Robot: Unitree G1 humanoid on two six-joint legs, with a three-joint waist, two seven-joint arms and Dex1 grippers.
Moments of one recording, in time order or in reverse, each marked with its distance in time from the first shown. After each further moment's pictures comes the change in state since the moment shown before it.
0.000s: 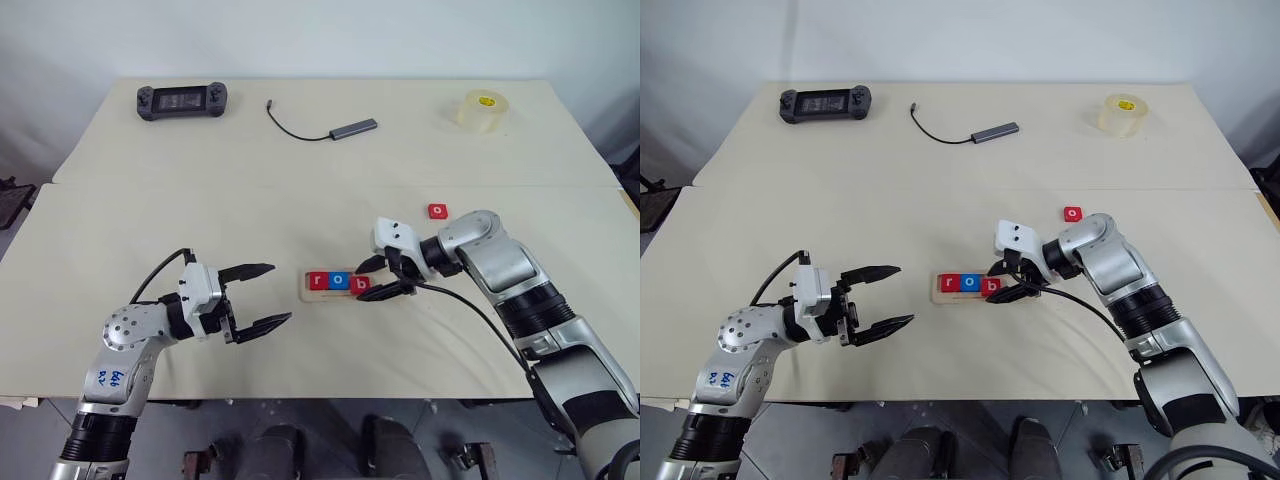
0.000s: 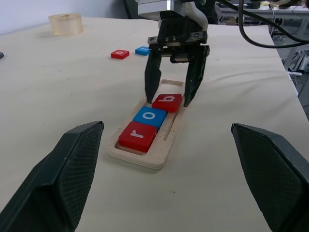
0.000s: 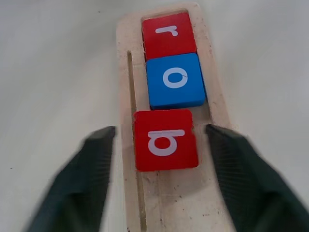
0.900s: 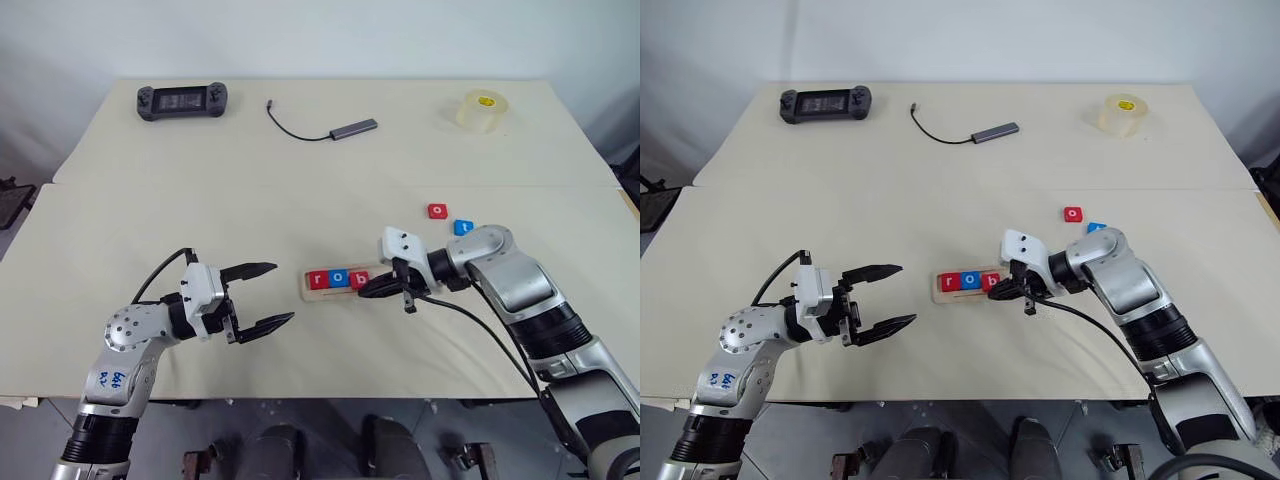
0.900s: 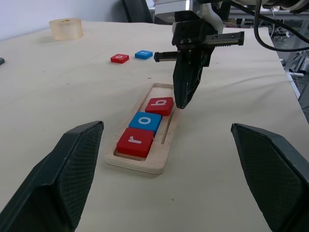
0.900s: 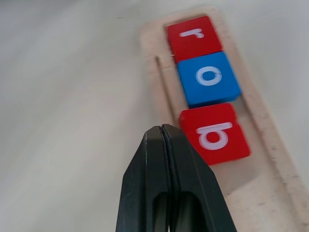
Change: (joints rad) left arm 0.004 -0.003 -0.007 -0.019 0.000 0.001 0.017; right arm 0.111 -0.038 -0.037 -0.162 0.053 0.061 -0.066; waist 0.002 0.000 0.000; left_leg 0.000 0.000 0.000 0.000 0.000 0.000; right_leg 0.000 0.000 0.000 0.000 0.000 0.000
